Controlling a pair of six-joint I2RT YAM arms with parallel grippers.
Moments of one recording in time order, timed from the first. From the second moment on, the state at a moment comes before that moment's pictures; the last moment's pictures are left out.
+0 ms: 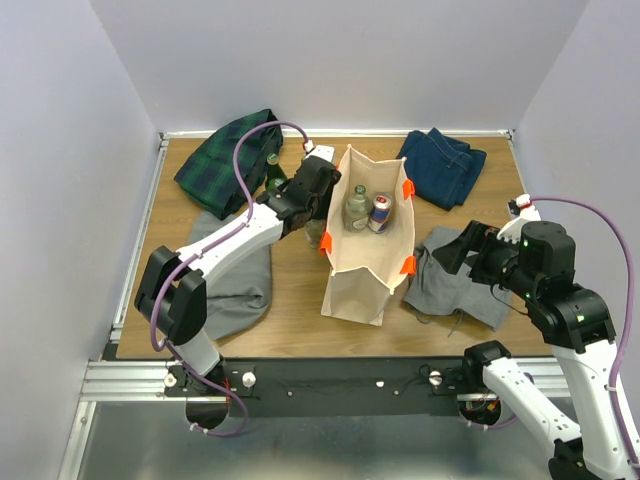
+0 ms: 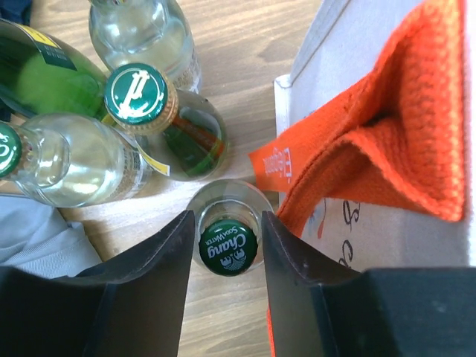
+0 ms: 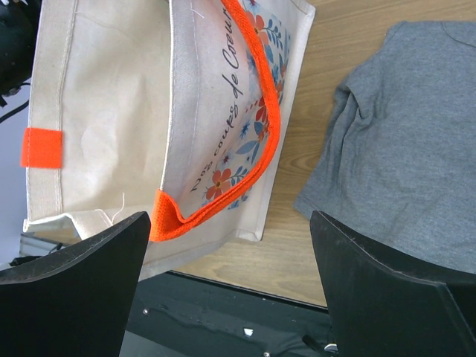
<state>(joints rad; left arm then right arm) -0.68 1.65 1.36 -0.41 -0.31 -0.33 0.27 0.65 1.08 -0.96 -0.12 0.52</state>
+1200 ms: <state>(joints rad) -0.68 1.37 1.50 -0.51 -0.20 -0.29 0.27 0.63 1.06 -0.96 -0.12 0.52</state>
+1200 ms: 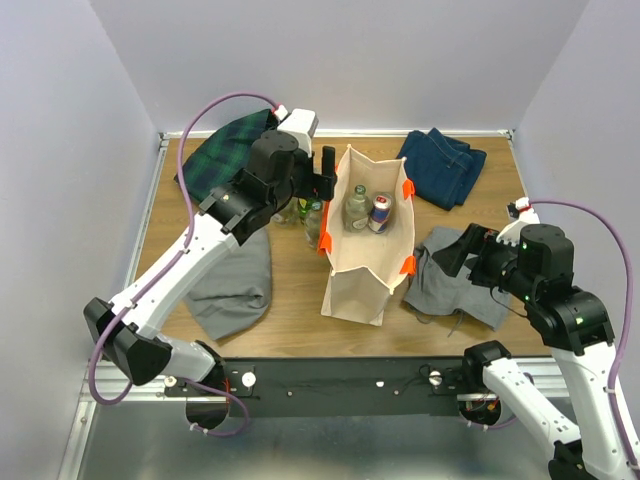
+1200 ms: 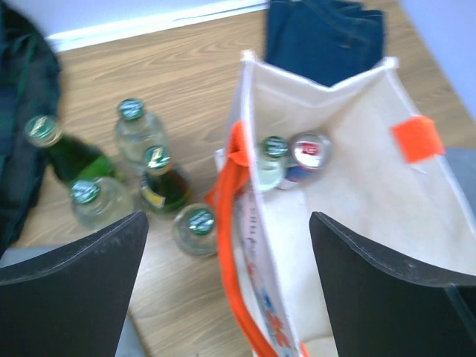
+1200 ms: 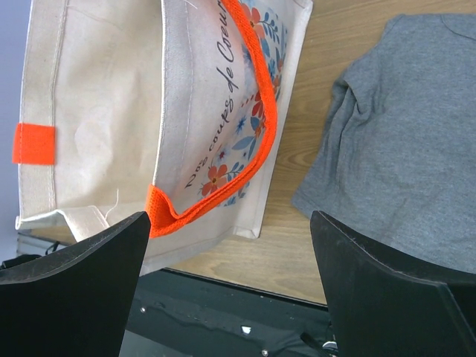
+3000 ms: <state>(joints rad) -0.84 2.02 2.14 -0.90 -0.11 -0.14 0.27 0.64 1.04 -0.97 -0.12 0.52</state>
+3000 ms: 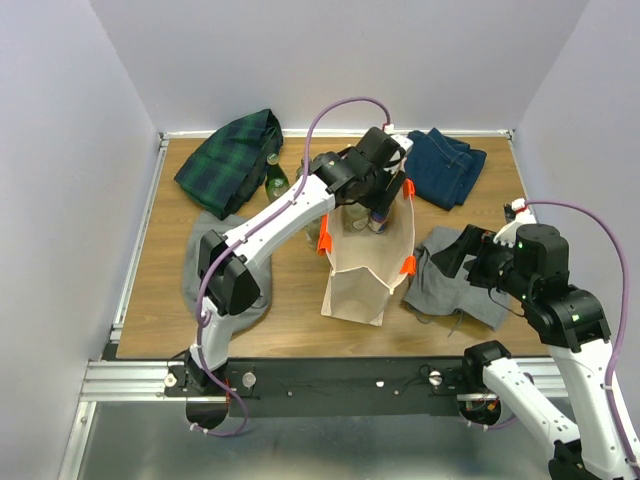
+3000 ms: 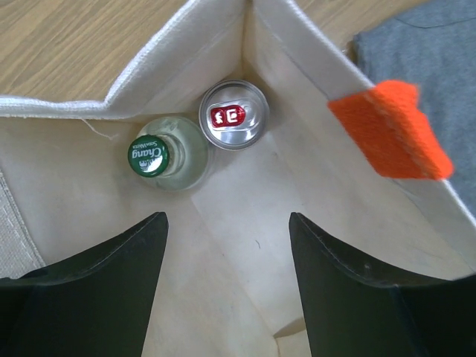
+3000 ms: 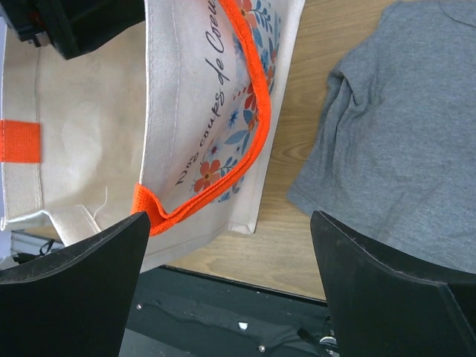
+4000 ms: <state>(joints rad) -0.80 2.09 2.08 -0.76 -0.26 -0.15 0.27 0.64 1.04 -0.97 -0.11 0.52</state>
